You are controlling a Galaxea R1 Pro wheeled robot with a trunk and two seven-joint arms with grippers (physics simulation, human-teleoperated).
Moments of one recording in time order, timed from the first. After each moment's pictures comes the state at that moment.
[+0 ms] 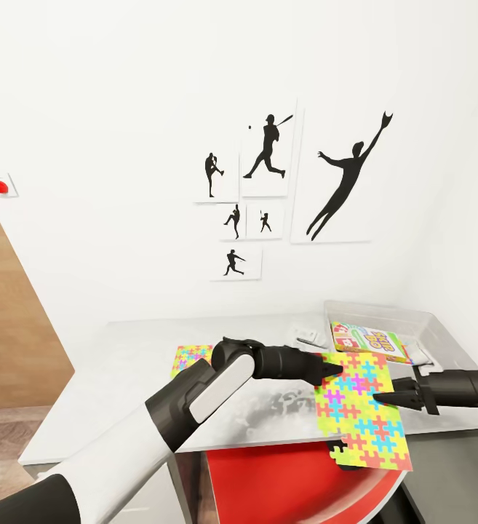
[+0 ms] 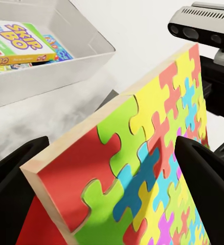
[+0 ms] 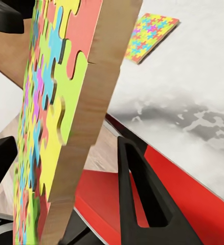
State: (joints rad) left arm -0.85 -0.16 -0.85 -1.15 0.93 0.69 -0.14; right arm -0.41 -0.69 -0.04 -1.40 -0.26 0.79 1.39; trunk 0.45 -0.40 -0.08
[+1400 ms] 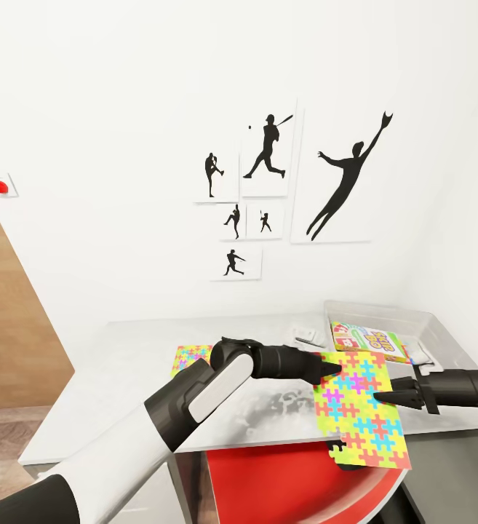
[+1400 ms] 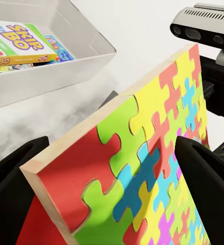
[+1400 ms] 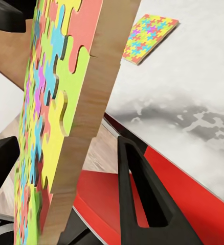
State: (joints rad) left arm -0.85 -0.16 -0.84 -1.15 0.93 0.69 -0.14; right arm -0.41 -0.69 -0.04 -1.40 -0.26 0.79 1.39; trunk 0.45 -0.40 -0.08
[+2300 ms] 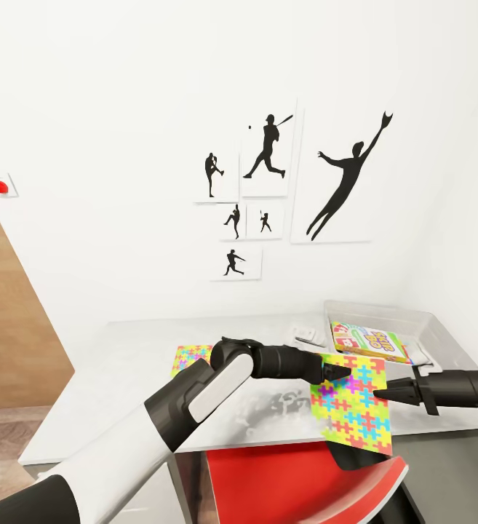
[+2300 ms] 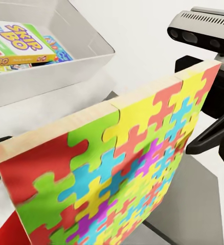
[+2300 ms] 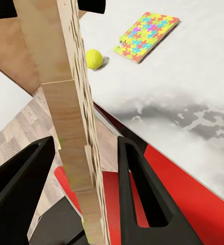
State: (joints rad) left arm -0.85 -0.16 -0.84 -1.15 0.94 0.69 -0.14; right arm -0.41 -0.69 -0.03 -1.40 -0.26 0.79 1.39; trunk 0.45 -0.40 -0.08
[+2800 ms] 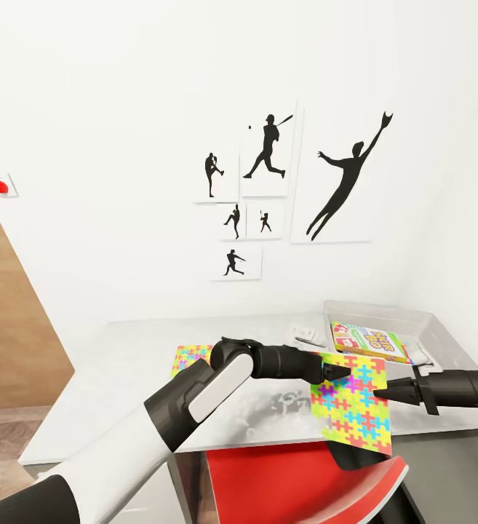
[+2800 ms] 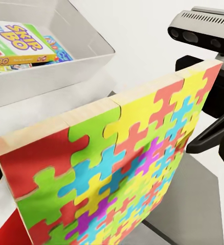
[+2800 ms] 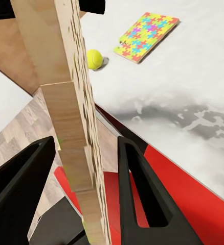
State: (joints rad) left arm -0.85 -0.16 -0.84 -1.15 0.94 0.69 -0.14; right arm -0.41 -0.69 -0.04 -1.40 -0.26 0.79 1.39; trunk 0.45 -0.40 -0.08
